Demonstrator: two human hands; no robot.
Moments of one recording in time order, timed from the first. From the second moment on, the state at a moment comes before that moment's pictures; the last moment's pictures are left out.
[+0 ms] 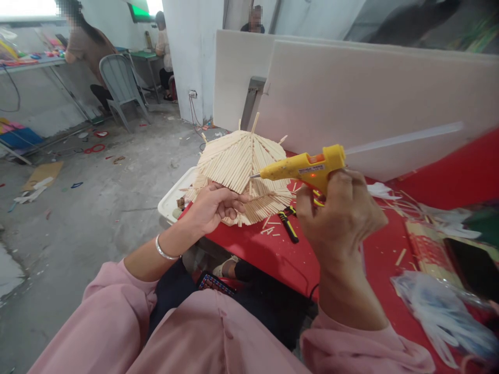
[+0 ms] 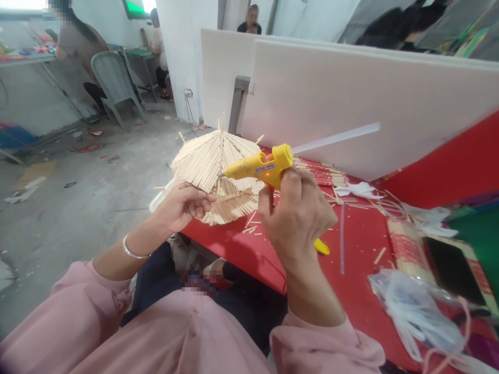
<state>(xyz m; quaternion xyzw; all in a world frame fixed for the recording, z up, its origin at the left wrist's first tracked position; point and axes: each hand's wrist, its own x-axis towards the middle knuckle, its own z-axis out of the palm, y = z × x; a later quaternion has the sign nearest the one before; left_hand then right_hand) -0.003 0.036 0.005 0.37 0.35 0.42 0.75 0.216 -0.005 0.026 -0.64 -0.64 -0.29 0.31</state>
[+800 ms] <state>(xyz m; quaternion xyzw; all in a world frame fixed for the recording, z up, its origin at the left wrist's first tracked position) -0.010 0.026 0.006 0.35 0.37 0.42 0.75 0.221 -0.008 0.033 -0.71 -0.59 -0.22 0.32</state>
